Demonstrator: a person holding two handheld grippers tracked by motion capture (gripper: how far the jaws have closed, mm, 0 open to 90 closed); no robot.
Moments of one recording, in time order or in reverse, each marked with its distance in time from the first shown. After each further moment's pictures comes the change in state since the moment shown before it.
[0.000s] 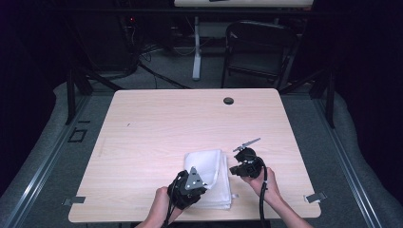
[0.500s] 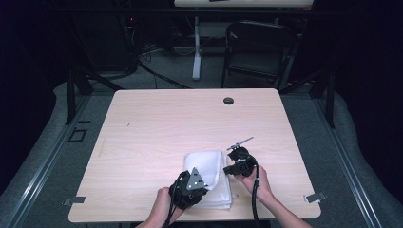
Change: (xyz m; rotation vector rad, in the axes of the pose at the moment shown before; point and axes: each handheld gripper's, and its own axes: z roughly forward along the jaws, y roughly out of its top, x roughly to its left) left arm -0.001 -0.001 0.005 0.011 -0.016 -0.002; right arm 0.002 0.007 0.023 0.049 0.025 0.035
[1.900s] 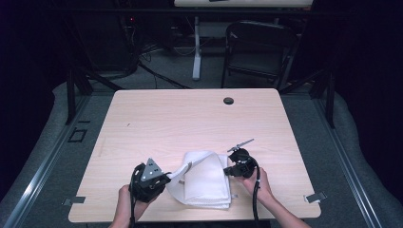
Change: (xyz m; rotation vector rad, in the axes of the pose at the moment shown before) left arm 0.056 -0.047 -0.071 -0.067 0.194 -0.185; right arm -0.001 -0.004 0.002 -0.035 0.008 -0.014
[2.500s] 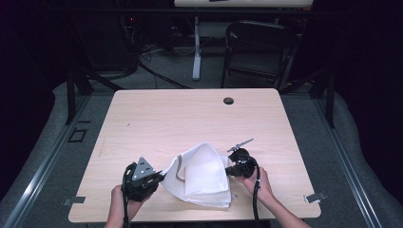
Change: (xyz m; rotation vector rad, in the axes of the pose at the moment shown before) left arm 0.009 -0.007 -0.009 -0.009 0.028 -0.020; right arm 0.000 0.001 -0.002 0.026 -0.033 -0.027
